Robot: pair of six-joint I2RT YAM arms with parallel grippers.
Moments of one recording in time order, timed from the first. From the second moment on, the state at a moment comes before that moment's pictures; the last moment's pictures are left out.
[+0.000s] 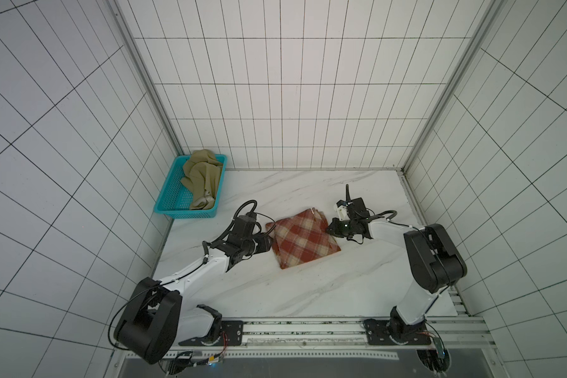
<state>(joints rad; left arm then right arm) -0.43 1.27 0.63 -0.18 0.26 -0.61 0.29 1.75 0.93 -0.15 -0.41 0.42</state>
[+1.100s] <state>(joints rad) -0.42 1.41 0.76 -0.24 0.28 -0.57 -0.31 2.05 1.42 -0.51 -0.42 0.08</state>
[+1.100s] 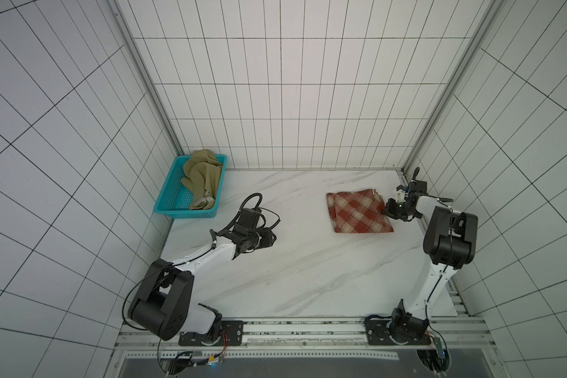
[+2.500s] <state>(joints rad) -0.22 1.49 1.15 -0.32 0.17 -0.54 -0.35 1.66 1.45 -0.38 -0.42 0.16</state>
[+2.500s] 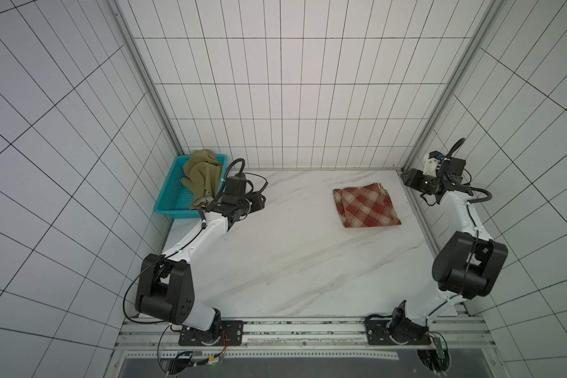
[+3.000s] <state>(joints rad) 0.19 1.76 1.47 -0.33 0.05 -0.50 -0.01 1.51 1.16 -0.16 -0.55 0.34</state>
